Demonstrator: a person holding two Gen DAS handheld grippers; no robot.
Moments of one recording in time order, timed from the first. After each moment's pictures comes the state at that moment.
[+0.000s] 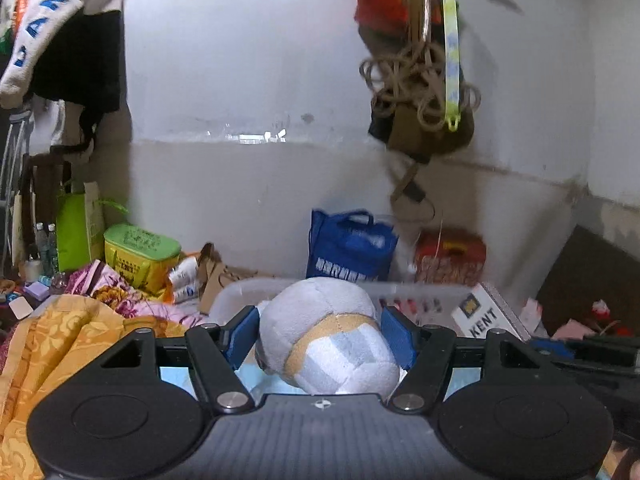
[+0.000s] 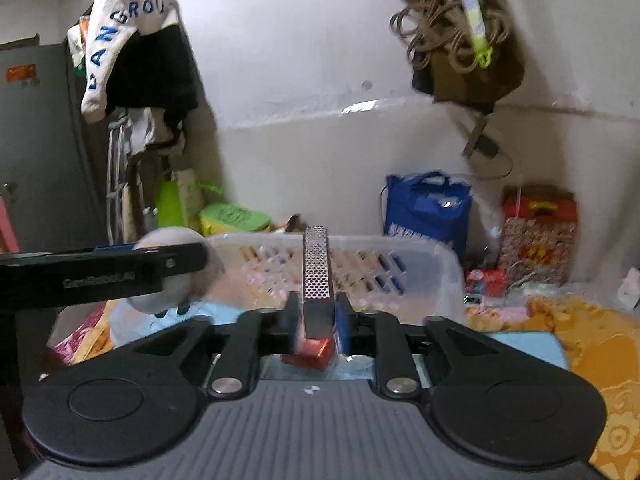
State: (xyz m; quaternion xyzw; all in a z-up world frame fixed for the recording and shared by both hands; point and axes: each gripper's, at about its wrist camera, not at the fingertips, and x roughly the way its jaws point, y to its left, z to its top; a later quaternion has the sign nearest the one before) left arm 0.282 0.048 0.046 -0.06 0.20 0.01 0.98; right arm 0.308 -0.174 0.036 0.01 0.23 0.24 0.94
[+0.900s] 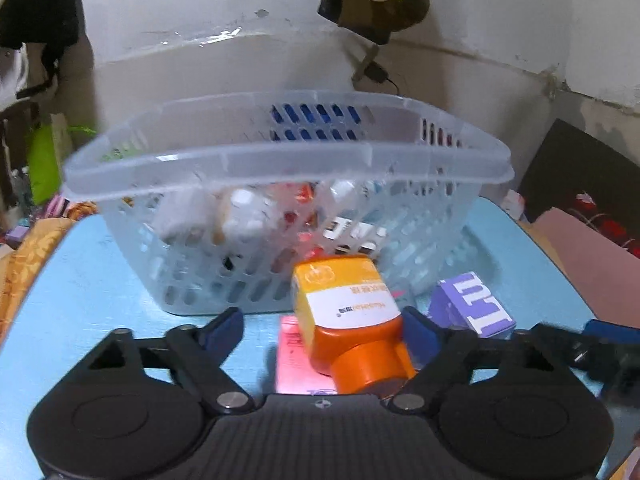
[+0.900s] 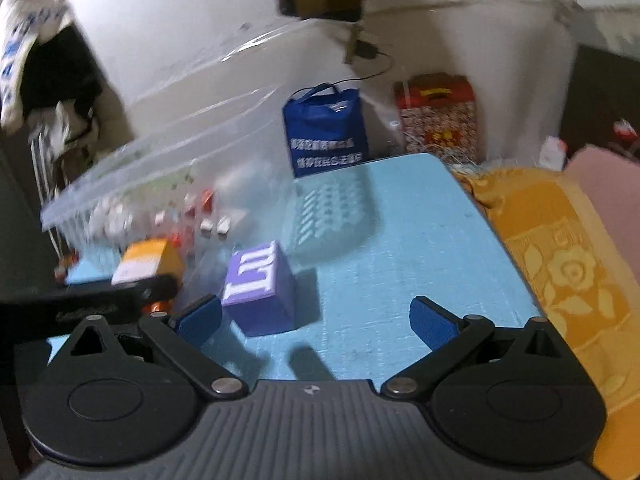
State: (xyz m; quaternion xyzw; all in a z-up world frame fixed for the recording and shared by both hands) left arm 0.239 -0.030 -0.052 -0.02 0.32 -0.03 0.95; right arm 0.225 -0.259 -0.053 0.08 0.32 0.13 0.94
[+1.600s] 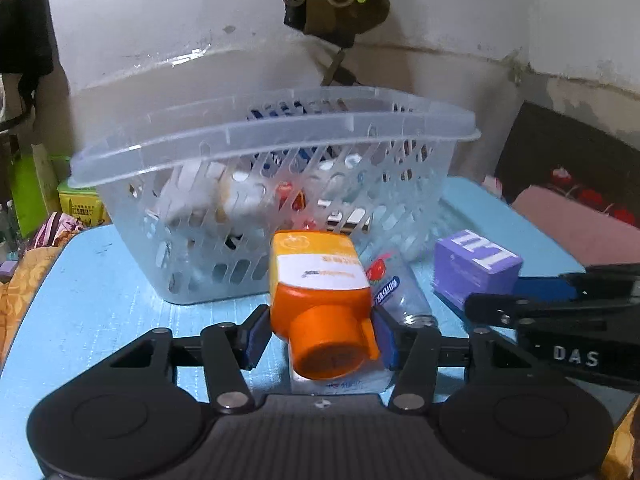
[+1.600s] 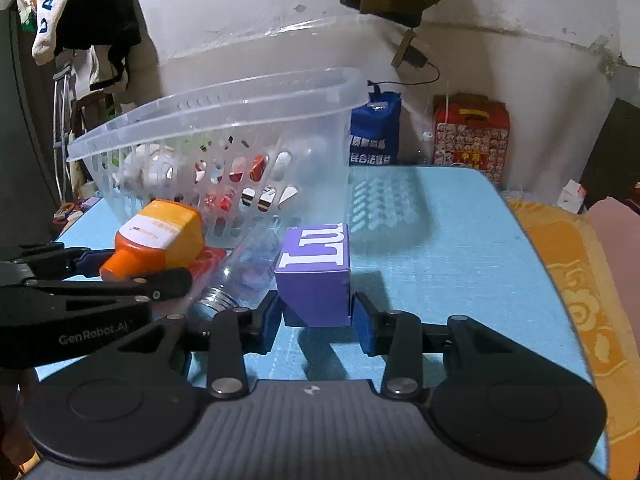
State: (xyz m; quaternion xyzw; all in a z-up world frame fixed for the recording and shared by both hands) left arm 0.203 -0.017 -0.062 0.02 0.29 -0.06 0.95; right arm 0.215 -0.217 -0.048 0.00 0.31 0.15 0.94
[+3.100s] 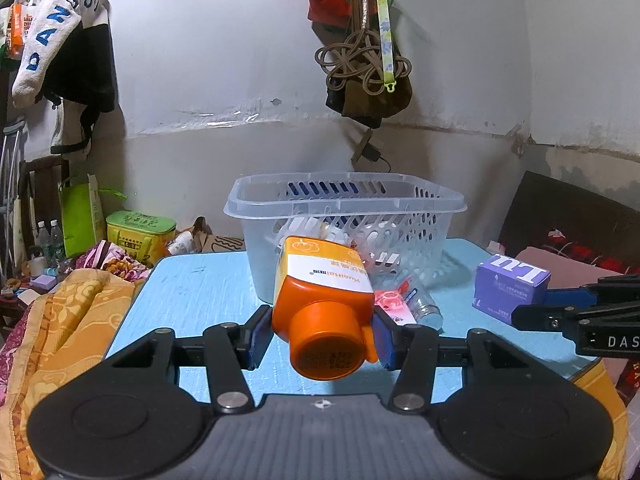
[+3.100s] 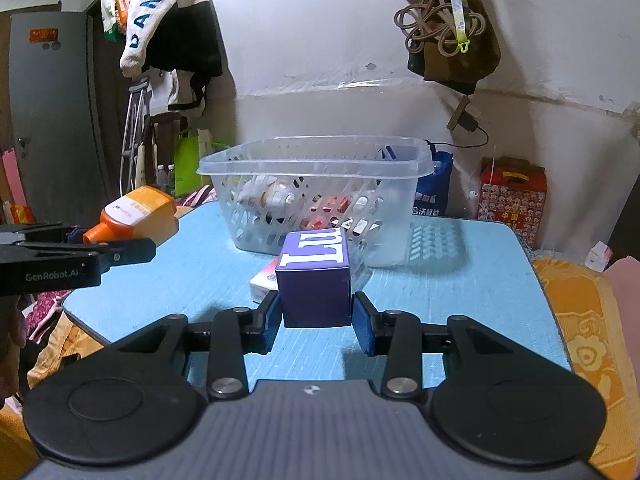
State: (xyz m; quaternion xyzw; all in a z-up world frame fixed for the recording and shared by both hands) left arm 0.084 0.052 -0.024 -0.01 0.19 -0.04 0.98; right arm 0.127 -0.212 -0.015 -0.03 0.23 0.23 0.95
